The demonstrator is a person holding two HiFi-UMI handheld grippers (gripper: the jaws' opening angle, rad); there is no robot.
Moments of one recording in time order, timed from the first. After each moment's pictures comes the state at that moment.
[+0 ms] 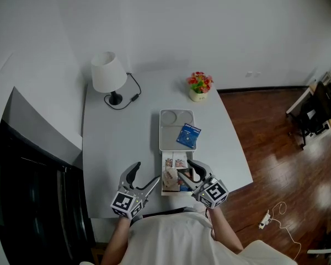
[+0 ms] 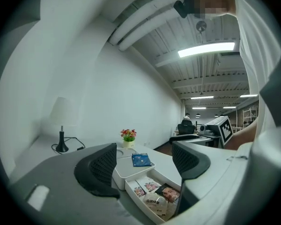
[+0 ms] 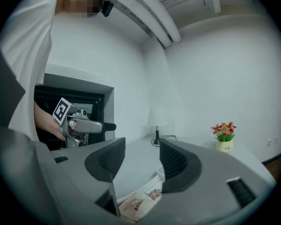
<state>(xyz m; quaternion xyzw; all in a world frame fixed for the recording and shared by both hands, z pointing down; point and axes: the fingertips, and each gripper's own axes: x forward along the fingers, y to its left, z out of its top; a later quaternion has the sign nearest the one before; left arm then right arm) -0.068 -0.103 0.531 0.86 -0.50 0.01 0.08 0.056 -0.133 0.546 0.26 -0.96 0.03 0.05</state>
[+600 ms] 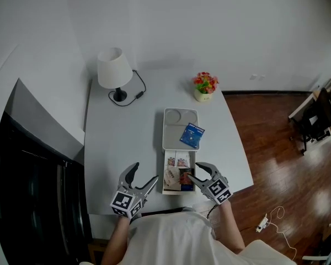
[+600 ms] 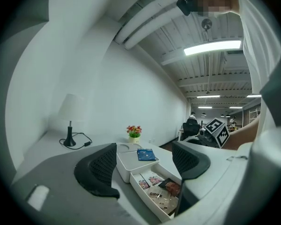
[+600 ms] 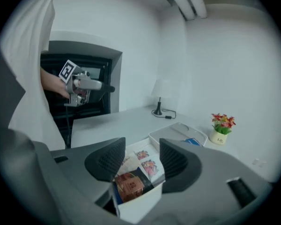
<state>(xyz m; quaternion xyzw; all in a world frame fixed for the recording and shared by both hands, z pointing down) -0.084 -0.094 0.548 0.84 -0.53 0.01 0.10 0.087 -0.138 0.619 0.21 -0.94 -0.01 0.26</state>
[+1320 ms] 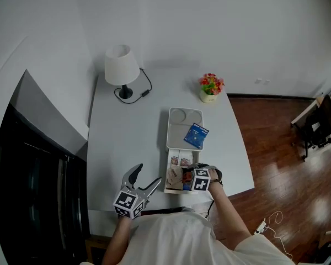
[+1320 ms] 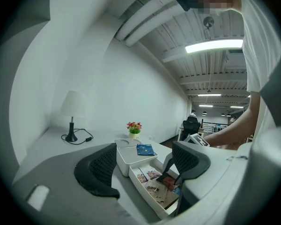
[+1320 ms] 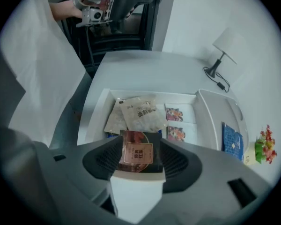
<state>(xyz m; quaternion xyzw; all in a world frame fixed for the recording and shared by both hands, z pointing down) -0.081 -0.080 0.559 0.84 -0.53 0.02 0.12 0.079 -0.124 0.763 -0.04 -0.79 -0.12 0.60</state>
